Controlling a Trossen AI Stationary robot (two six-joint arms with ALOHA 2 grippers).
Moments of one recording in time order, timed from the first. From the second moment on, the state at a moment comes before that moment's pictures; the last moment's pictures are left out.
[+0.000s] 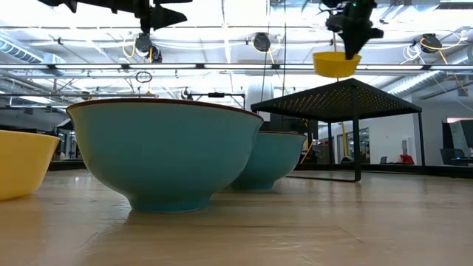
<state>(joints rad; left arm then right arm) 0.22 0.93 0.71 0.26 -0.08 0.07 -0.91 1.50 1.87 -1.53 0.10 0.09</state>
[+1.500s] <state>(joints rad) 0.22 0.93 0.71 0.26 -0.08 0.07 -0.89 1.37 1.85 -1.27 -0.05 0.05</state>
